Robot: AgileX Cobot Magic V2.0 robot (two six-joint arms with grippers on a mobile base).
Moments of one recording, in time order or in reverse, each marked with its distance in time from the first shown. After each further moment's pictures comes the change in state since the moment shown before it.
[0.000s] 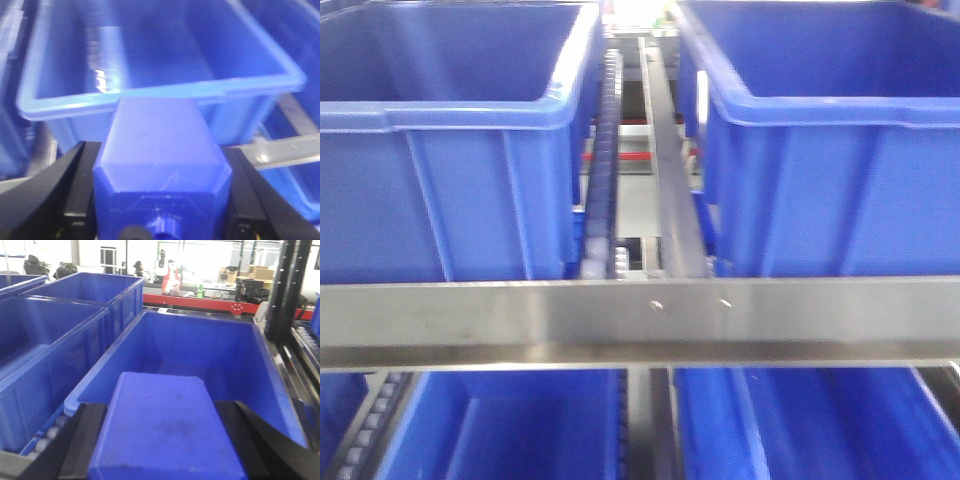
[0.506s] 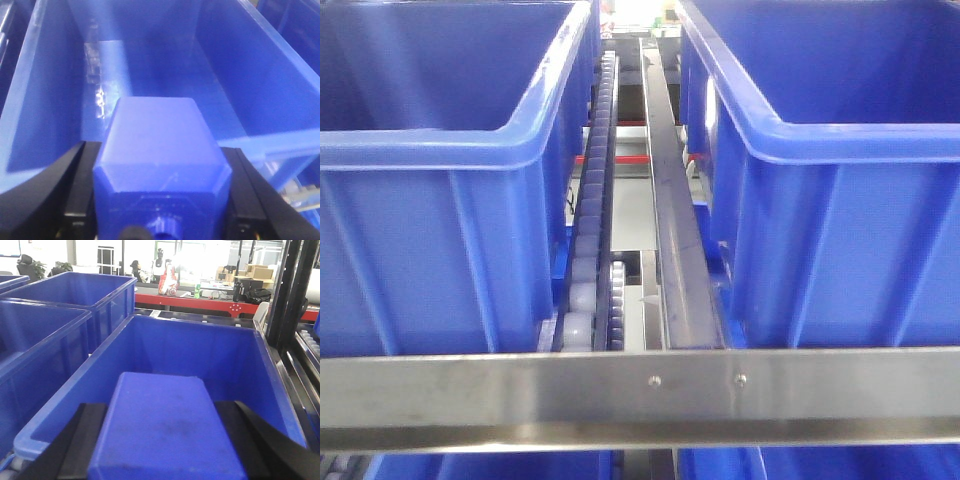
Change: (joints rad) left arm 0.000 0.000 0.000 0.000 0.000 0.000; right arm 0.000 0.000 0.000 0.000 0.000 0.000
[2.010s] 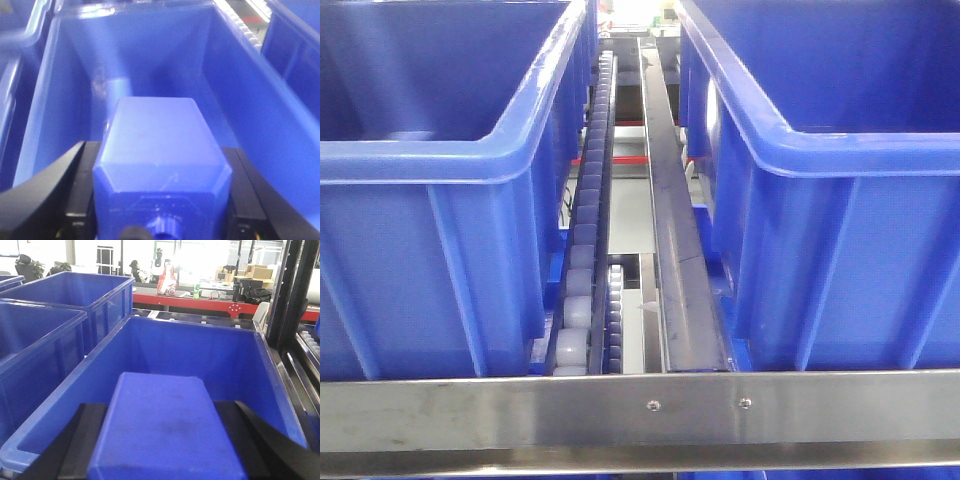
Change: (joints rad) left arm 0.000 0.343 -0.298 0.030 -0.036 0.000; right arm 0.000 0.000 0.000 0.000 0.000 0.000
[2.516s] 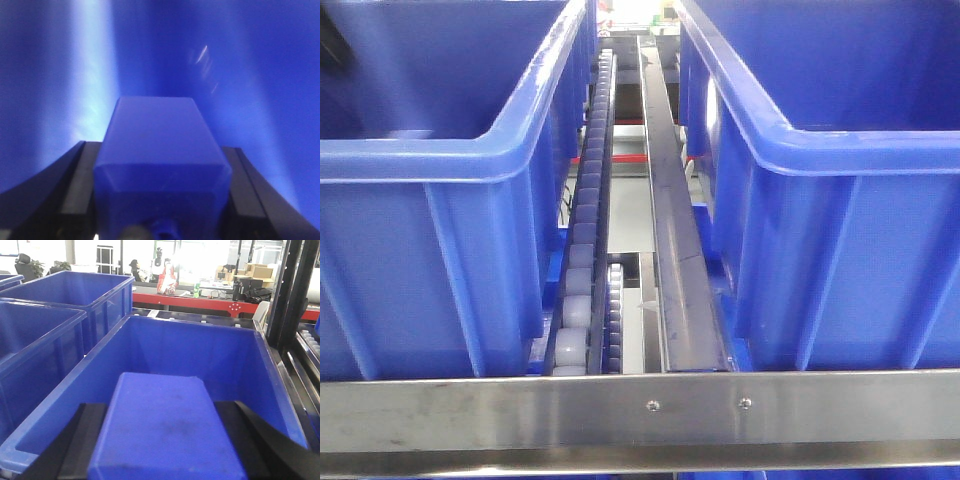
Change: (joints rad) left arm 0.020 0.816 -0.276 -0.040 -0.048 -0.062; right arm 0.000 0.000 0.000 0.000 0.000 0.000
